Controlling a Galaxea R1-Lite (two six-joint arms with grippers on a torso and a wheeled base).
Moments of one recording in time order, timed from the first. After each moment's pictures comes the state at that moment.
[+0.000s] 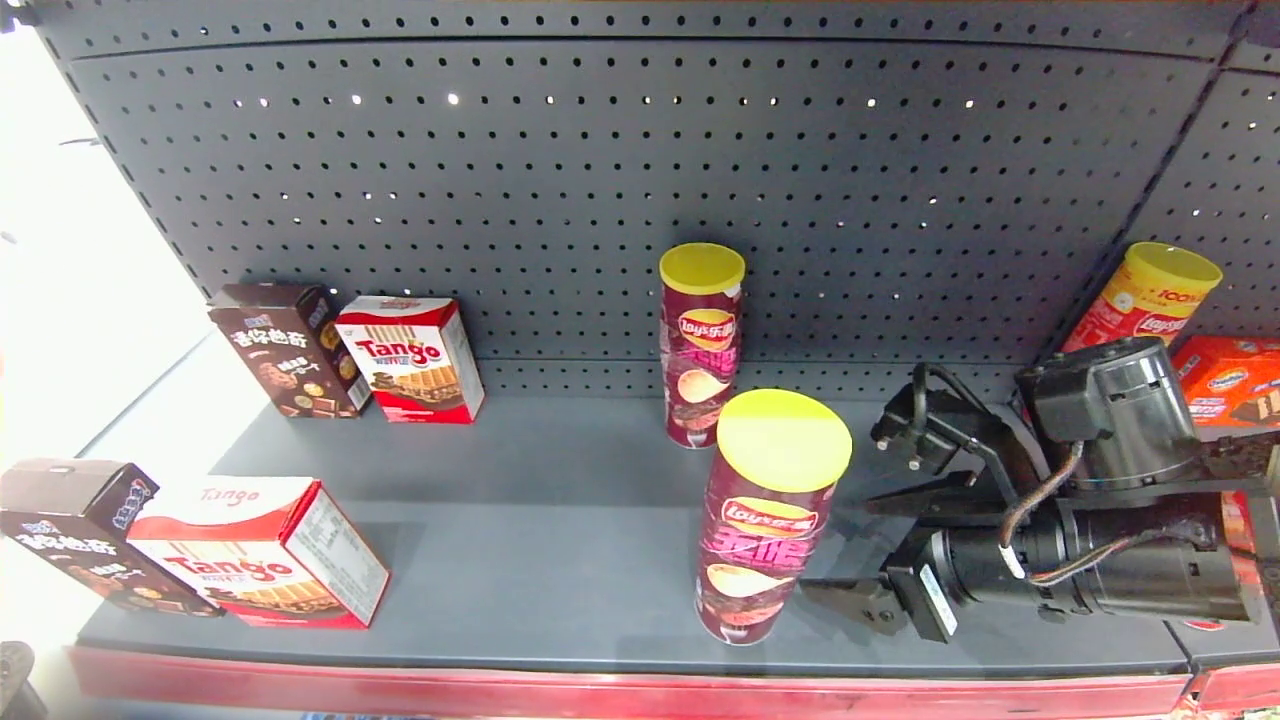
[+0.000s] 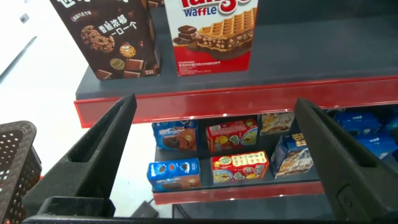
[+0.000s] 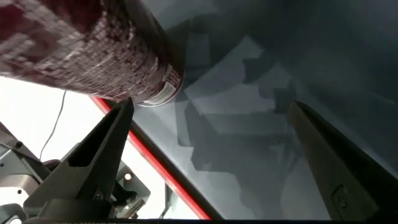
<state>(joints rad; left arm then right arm) 0.00 0.00 0.00 0.00 -0.06 0.06 0.64 1.54 -0.84 -0.09 0.07 -0.15</state>
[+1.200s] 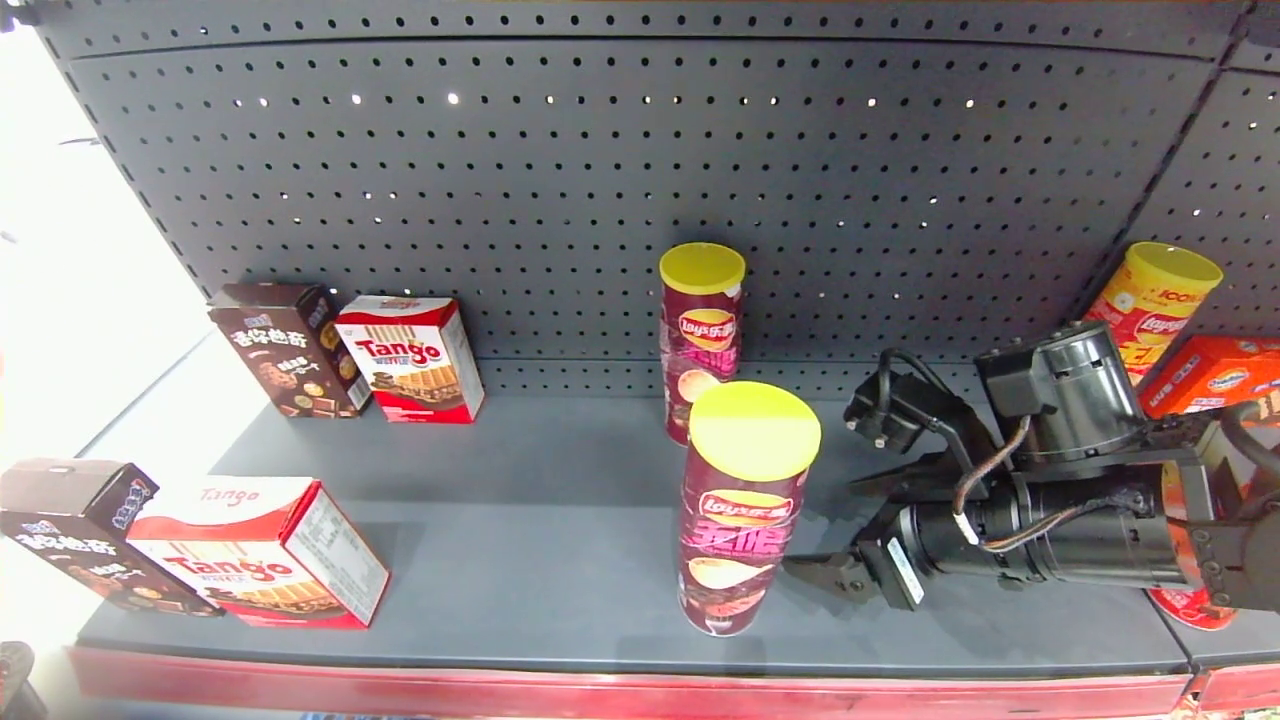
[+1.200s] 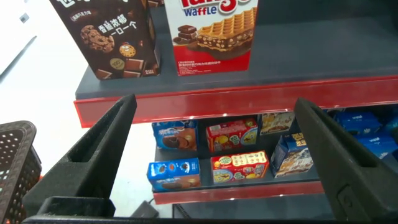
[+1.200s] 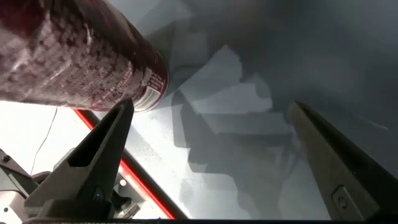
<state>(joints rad) 0.00 0.00 0.00 0.00 -0.06 0.06 0.63 1.61 -0.91 -0.09 0.07 -0.16</state>
